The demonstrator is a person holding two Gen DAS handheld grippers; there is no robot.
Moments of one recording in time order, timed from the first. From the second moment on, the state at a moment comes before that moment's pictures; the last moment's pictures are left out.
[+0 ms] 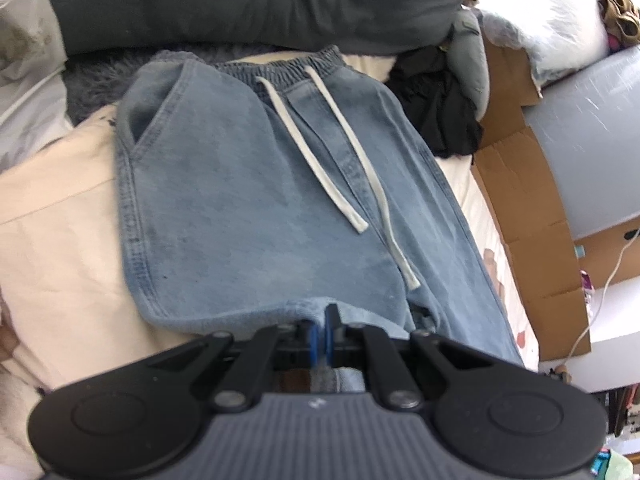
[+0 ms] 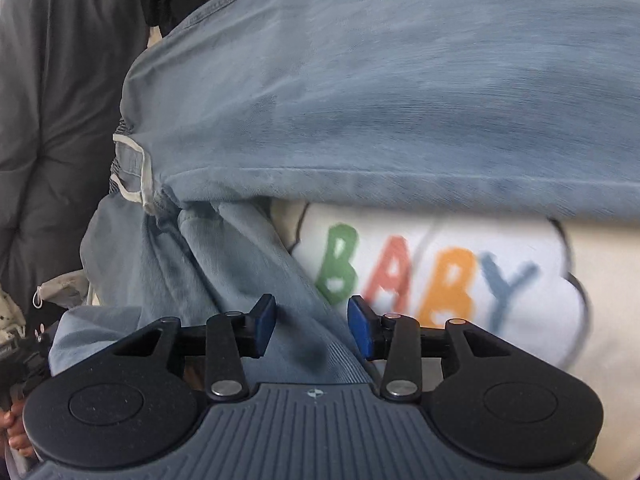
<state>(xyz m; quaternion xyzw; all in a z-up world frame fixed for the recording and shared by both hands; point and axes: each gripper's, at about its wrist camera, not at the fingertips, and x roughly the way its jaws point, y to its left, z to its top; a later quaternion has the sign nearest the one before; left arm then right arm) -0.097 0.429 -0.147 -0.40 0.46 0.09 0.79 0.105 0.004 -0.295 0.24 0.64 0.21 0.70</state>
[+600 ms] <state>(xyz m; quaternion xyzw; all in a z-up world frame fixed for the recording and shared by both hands) -0.100 0.444 -0.145 -0.42 0.43 0.11 0.79 0.103 0.000 -0.287 0.23 0.64 0.20 0.71</state>
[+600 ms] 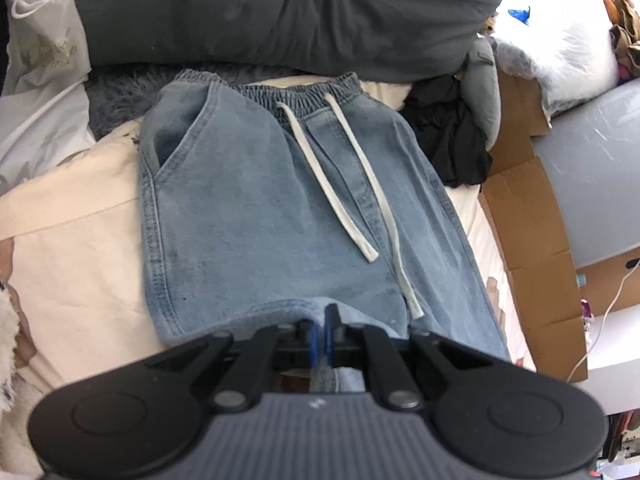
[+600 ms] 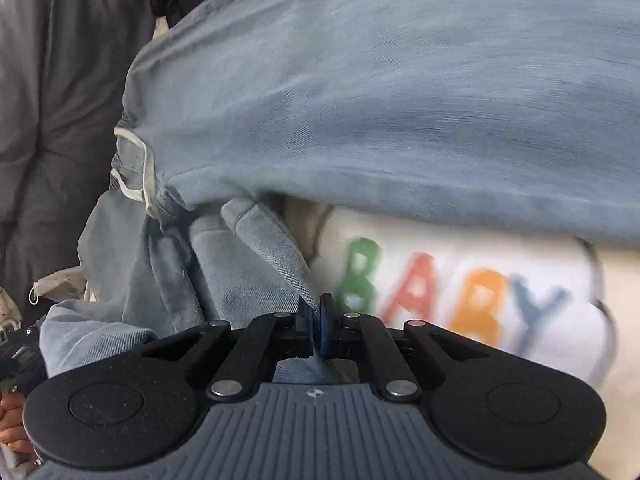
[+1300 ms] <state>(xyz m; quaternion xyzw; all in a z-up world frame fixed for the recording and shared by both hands) -0.104 0.398 -0.140 -0.42 0.46 0.04 0.78 -0.061 -0.187 -0.158 0.33 0.58 -0.08 0.74</state>
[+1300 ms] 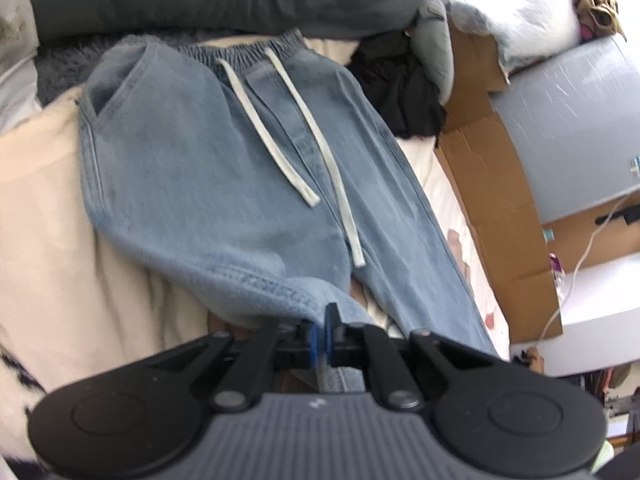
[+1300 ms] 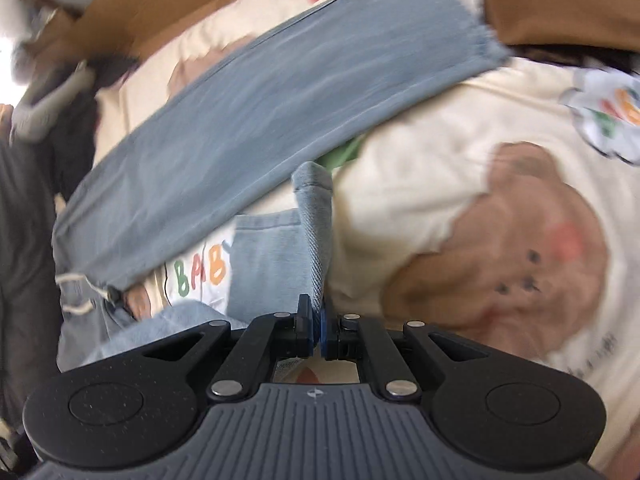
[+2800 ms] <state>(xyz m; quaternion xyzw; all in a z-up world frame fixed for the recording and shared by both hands) -0.006 0.306 -0.172 -0.24 0.58 0.02 0.78 0.060 -0.275 -0.157 0.27 0.61 -0.05 0.75</state>
